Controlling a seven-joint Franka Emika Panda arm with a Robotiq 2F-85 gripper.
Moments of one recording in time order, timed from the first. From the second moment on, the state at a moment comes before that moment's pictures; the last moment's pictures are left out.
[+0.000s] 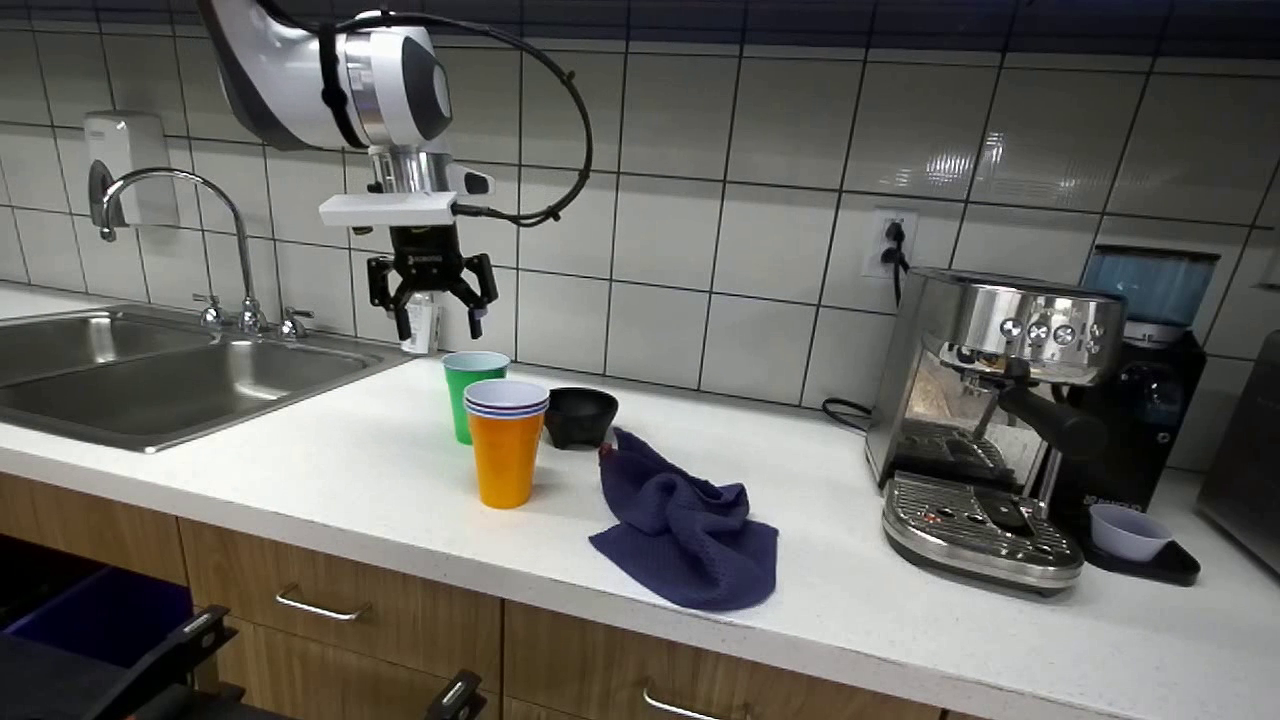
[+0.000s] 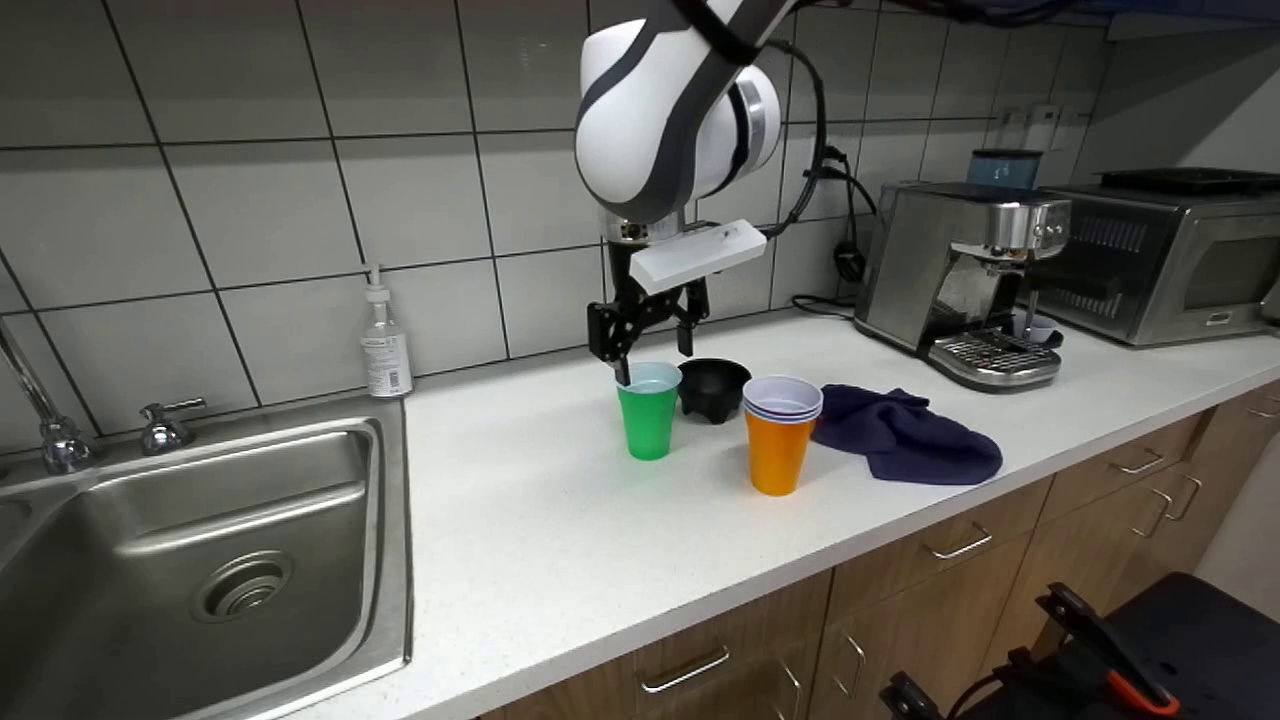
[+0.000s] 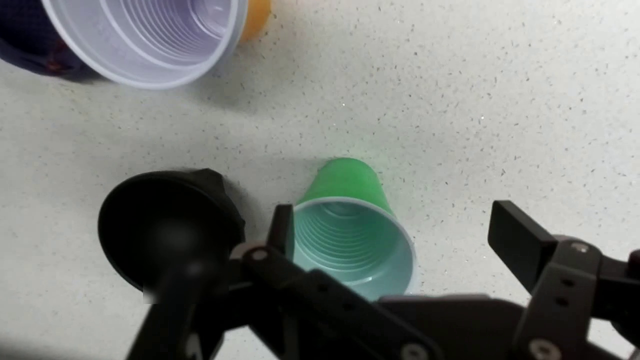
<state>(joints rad) 0.14 0.27 0.10 -2.13 -0.24 2.43 0.18</state>
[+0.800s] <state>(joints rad) 0.15 0.54 0.10 -1.84 -0.15 2.41 0.09</state>
